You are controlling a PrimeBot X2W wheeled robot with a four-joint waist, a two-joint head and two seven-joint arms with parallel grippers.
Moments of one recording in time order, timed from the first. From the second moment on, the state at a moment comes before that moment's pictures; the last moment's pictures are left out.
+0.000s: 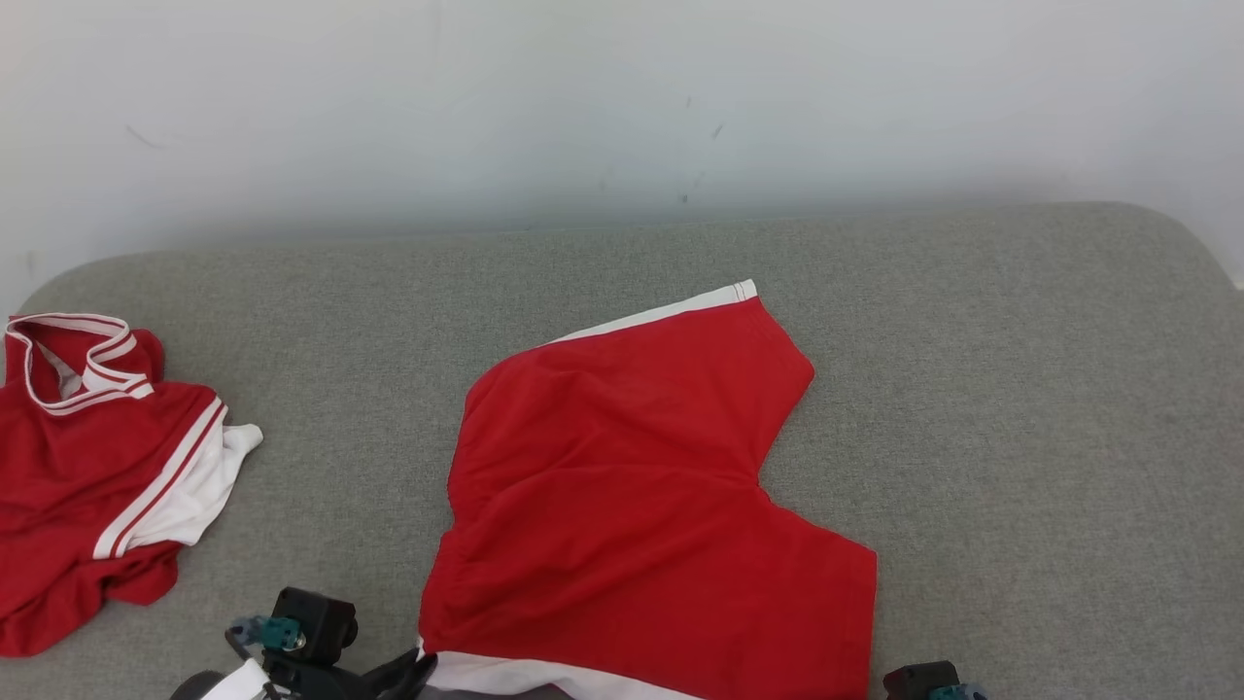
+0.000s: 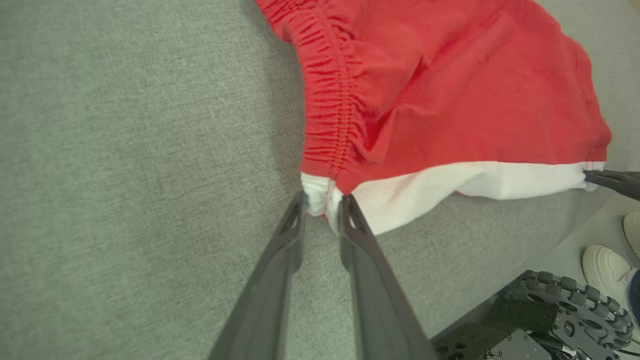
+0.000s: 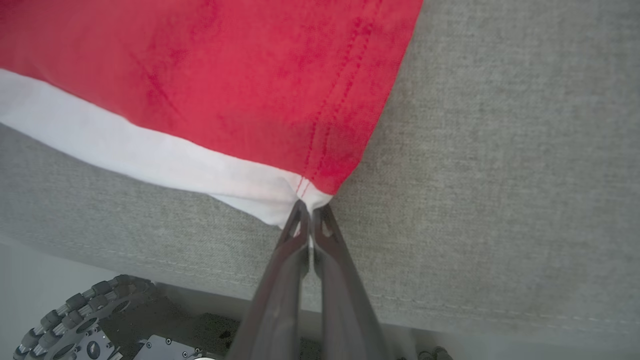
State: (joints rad) left arm -0.21 0.42 -0.64 0.32 -0.61 -0.12 0.27; right arm 0.13 -0.05 0.27 0.19 0.32 -0.12 0.46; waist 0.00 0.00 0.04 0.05
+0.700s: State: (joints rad) left arm -0.21 0.42 -0.65 0.23 -0.61 -0.06 0.25; right arm 0.06 -0.09 0.13 -0.01 0.39 -0.11 0.41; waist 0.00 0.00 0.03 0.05
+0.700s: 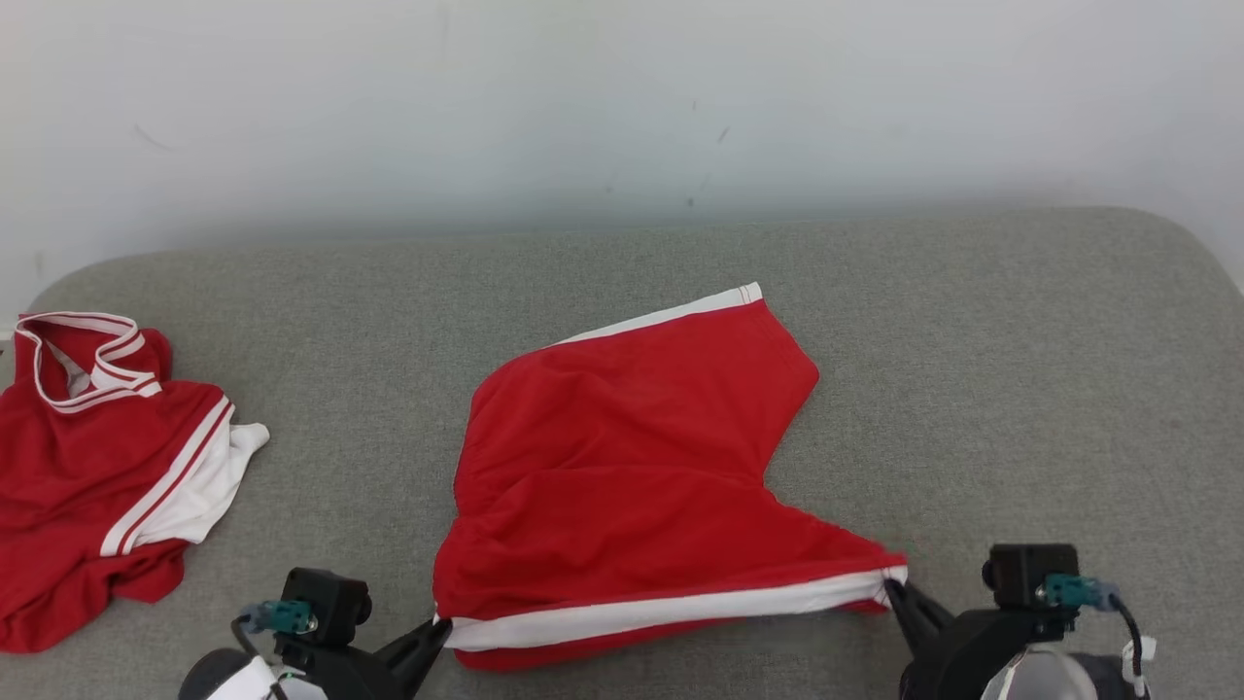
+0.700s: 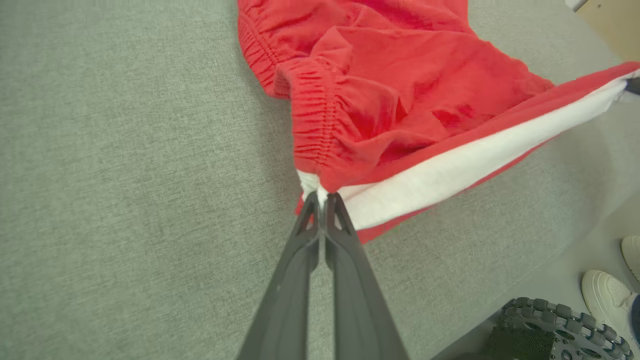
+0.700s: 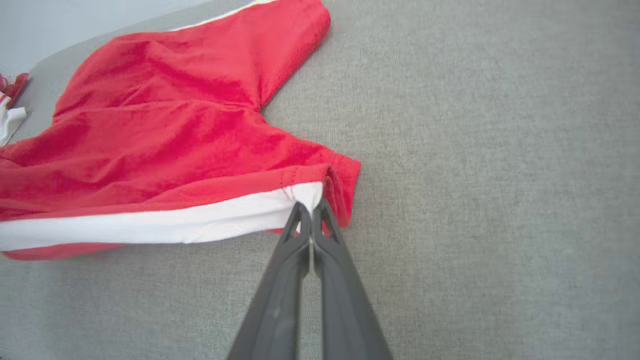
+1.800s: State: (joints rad) left arm -0.29 0.37 -0.62 0.08 -0.64 0.04 0.37; right arm -0.20 -0.25 0.10 -0.19 0.40 -0.05 0.63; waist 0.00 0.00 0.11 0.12
